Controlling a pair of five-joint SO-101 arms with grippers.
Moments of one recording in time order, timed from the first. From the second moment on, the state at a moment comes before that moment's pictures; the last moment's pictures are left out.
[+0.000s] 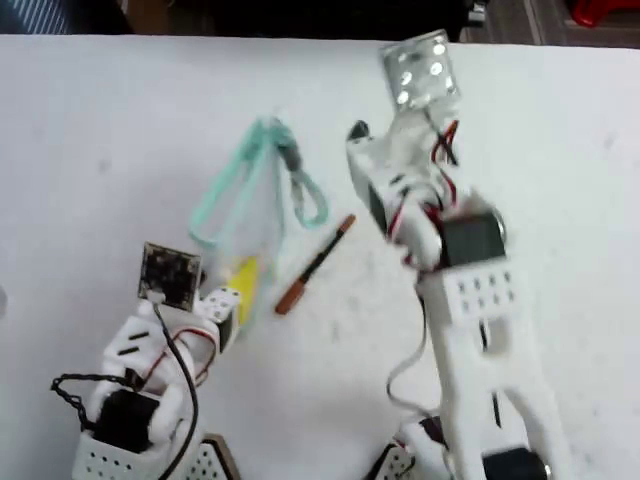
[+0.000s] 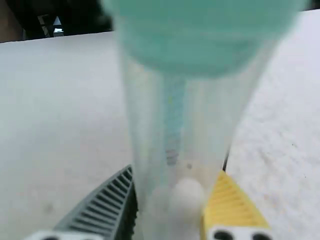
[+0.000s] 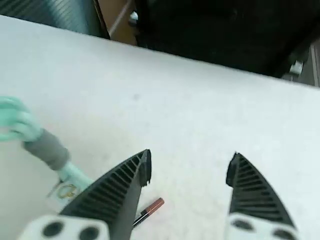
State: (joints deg) left arm 8.9 -101.8 84.3 53.4 4.4; right arm -16.9 -25.5 11.8 56.8 3.1
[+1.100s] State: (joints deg) left arm 5.8 -101.8 84.3 53.0 4.7; right arm -21.7 29.6 -3.5 58.5 -21.1
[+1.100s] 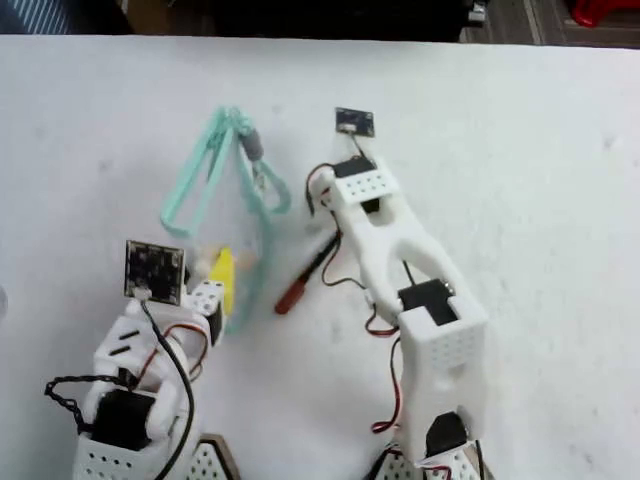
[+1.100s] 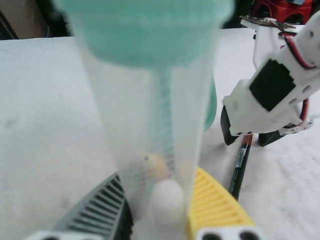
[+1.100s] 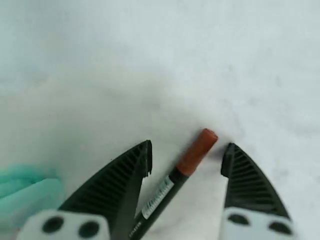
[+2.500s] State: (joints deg) left arm 18.1 -101.8 81.8 54.0 4.4; right arm -13.5 29.7 -3.5 60.4 -18.9
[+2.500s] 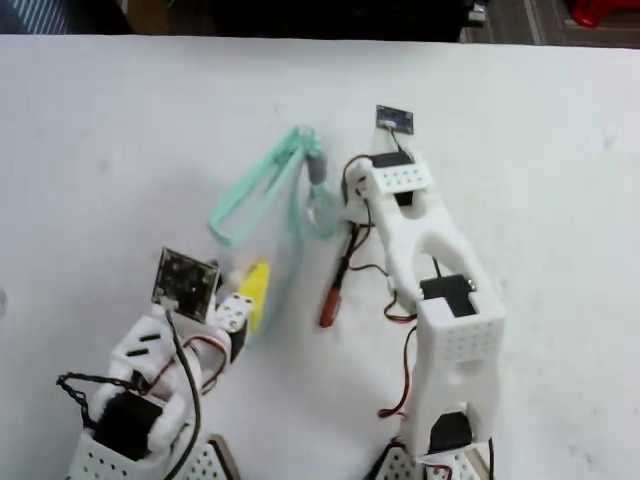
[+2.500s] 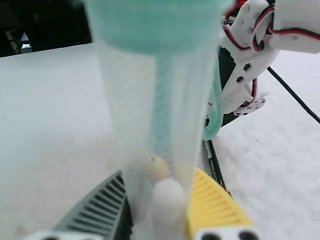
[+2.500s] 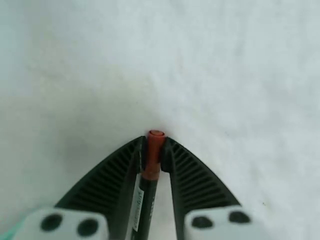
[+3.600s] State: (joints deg) left arm 18.4 -101.8 82.4 54.0 -0.5; right arm -17.5 -38.2 -17.4 84.6 -2.6
